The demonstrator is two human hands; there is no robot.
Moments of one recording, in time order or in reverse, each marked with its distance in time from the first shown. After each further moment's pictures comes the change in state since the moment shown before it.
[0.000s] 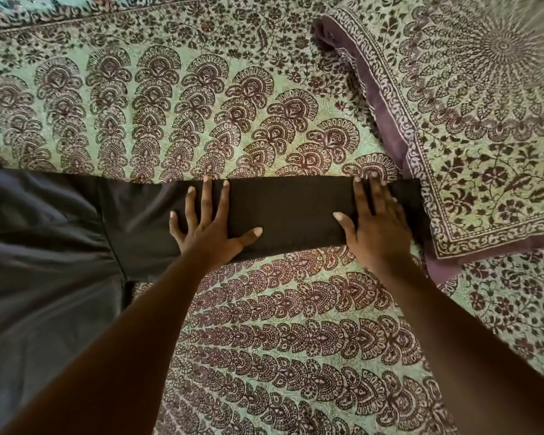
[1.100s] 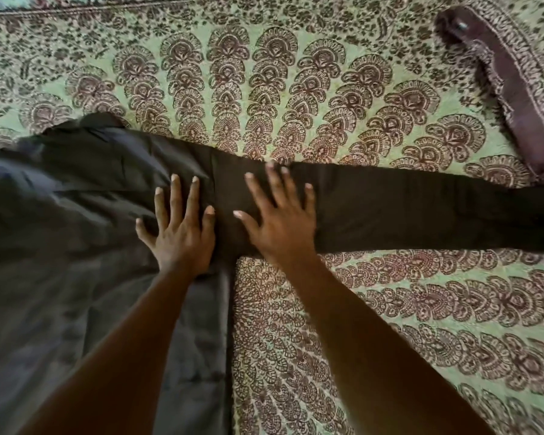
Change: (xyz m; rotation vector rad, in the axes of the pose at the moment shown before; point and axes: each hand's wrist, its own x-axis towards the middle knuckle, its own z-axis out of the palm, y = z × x) left_hand -0.039 -0.214 -0.024 -0.015 0.288 -0.336; right_hand -0.031 -0.337 0.045 0.157 0.088 -0.357
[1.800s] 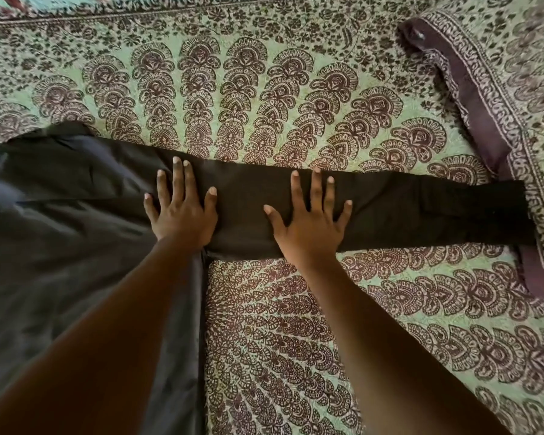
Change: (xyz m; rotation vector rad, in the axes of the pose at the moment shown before) left_hand 0.027 0.060 0.000 -0.043 -0.038 0.081; right_hand -0.018 0.067 -0.021 0.016 0.005 0.345
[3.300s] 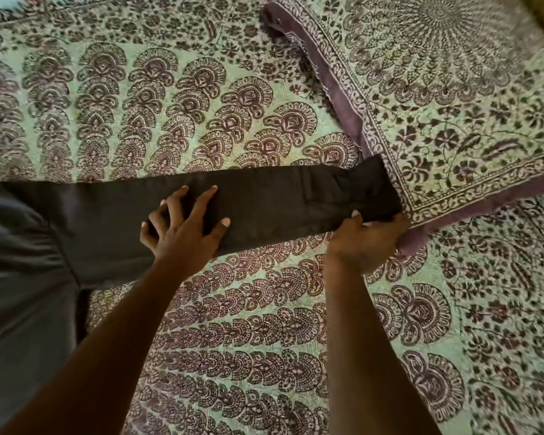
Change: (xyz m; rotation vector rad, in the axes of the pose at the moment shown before) left_hand -0.086 0.178 0.040 -0.048 -0.179 0.259; right_hand -0.013 0.217 -0.084 0.702 0.725 1.045
